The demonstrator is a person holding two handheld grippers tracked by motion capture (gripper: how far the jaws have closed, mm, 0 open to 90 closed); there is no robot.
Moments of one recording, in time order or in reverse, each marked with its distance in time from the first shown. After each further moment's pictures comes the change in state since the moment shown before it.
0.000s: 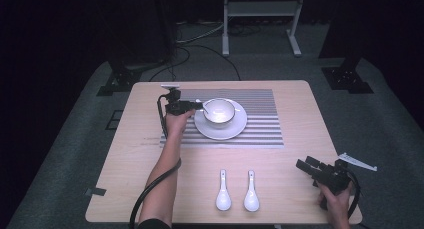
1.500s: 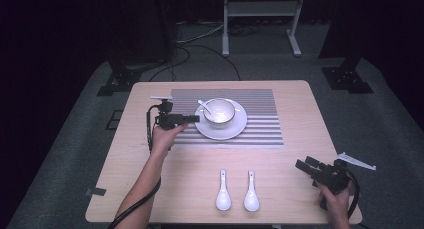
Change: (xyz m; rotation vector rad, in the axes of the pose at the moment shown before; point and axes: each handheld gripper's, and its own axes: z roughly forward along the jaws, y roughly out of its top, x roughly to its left) left arm -0.008 -0.039 -0.044 0.069 -0.091 0.084; right arm 0.000 0.000 0.002 0.018 -0.012 -0.003
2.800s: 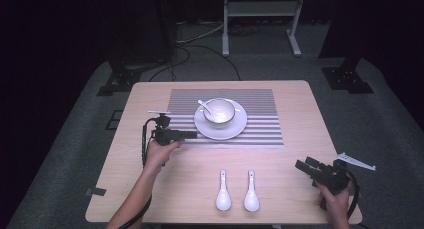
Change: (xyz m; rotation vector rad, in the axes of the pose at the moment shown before) left arm -0.001 -0.042 -0.014 0.062 -0.003 0.020; right arm 0.001 -0.001 0.000 0.004 -0.014 0.002
